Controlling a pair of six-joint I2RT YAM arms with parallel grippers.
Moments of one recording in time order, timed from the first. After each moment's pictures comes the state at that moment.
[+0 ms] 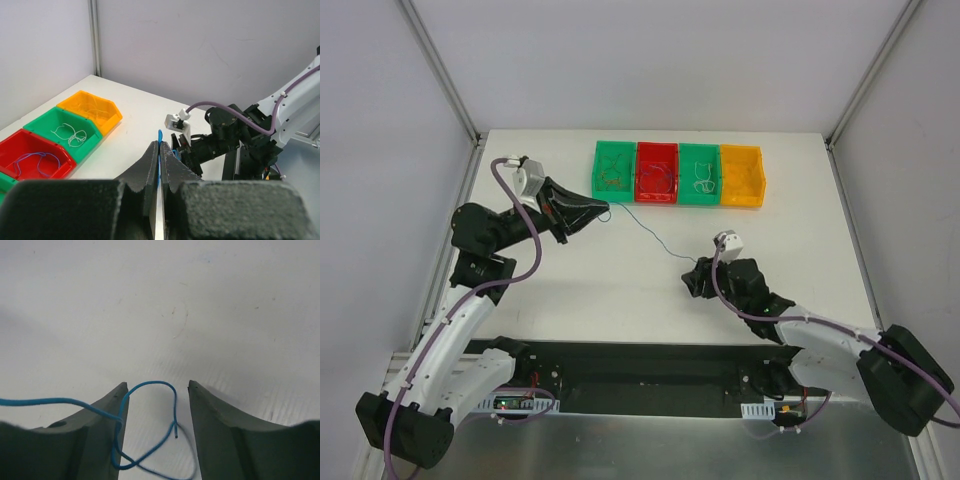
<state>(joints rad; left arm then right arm) -0.30 0.84 0.82 0.37 0.88 -0.44 0.73 1.10 0.27 0.39 0.07 0.42</state>
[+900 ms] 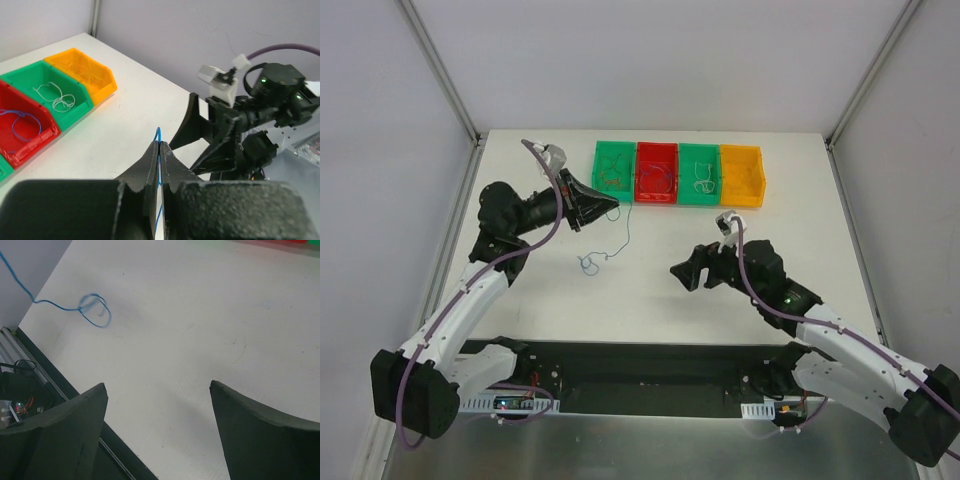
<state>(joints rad) -0.30 1.01 0.82 0.37 0.88 -0.51 0.73 0.83 0.50 -0.01 -0.12 0.44</state>
